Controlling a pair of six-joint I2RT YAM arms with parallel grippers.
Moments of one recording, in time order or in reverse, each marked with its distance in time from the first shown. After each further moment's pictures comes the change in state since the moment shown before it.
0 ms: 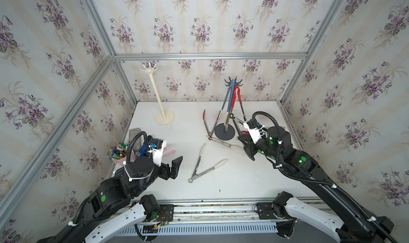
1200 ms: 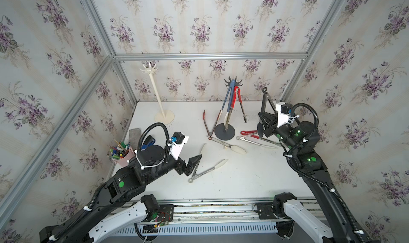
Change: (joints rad) left arm 0.000 0.177 0.018 0.293 0.281 0.227; right arm -0.512 -0.013 -0.095 0.514 -0.355 0.088
